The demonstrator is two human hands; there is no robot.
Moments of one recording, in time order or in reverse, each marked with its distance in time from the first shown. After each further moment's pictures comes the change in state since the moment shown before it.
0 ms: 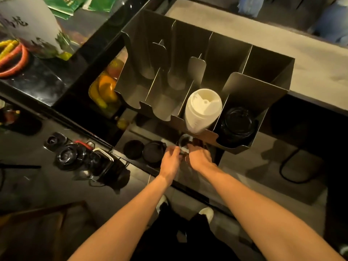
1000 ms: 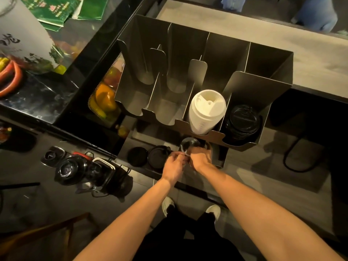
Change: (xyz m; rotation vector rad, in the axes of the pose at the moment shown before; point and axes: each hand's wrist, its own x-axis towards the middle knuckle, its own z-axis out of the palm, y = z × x) left_hand 0.004 0.002 -0.025 0.088 -0.127 -0.020; right_hand 0.012 -0.023 0.017 0.030 0.015 0.145
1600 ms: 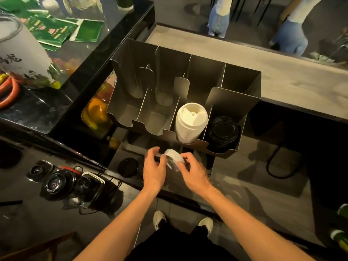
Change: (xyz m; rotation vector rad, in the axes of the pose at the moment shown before) left_hand -0.021 0.028 -0.019 0.309 0.237 0.462; right_hand -0.093 0.017 -0.038 0.735 0.263 -0.293
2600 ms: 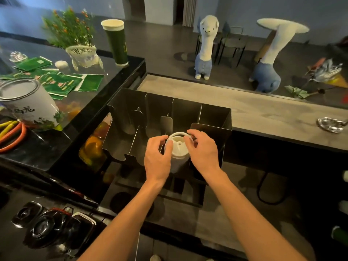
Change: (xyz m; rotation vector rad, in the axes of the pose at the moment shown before) left_hand 0.024 0.149 0.008 -0.065 0.131 0.442; right_hand 0.056 -0.098 -0.122 -0.114 0.510 -0.194
